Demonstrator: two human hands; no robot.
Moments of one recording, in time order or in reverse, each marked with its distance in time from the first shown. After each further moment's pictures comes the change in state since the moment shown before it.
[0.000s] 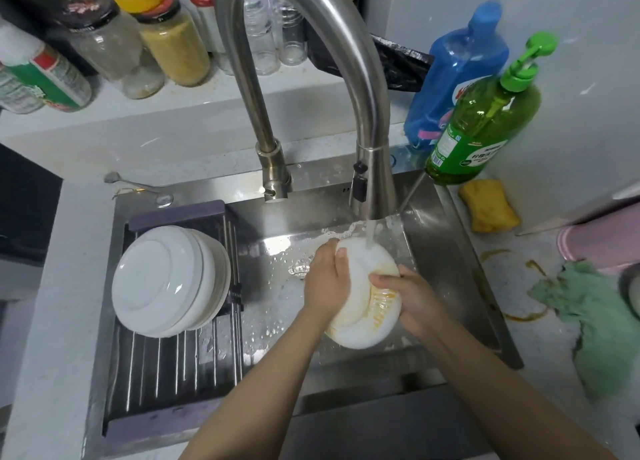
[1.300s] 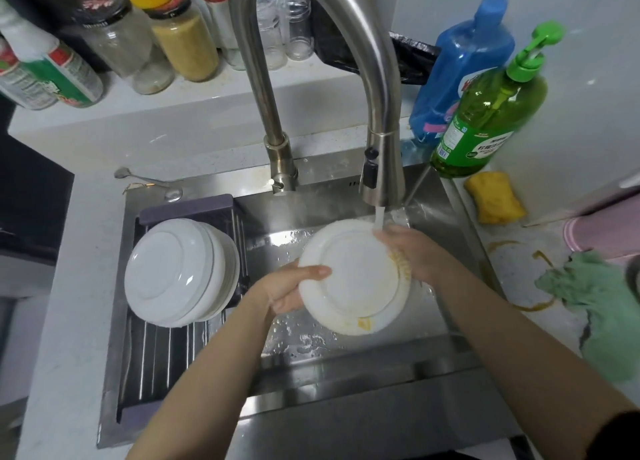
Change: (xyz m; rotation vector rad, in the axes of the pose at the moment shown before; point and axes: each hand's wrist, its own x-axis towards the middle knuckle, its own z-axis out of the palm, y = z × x) left_hand -0.008 -0.008 -0.094 -0.929 -0.647 -0.570; right_hand 0.030 -0.043 0.003 -0.589 -0.092 -0.064
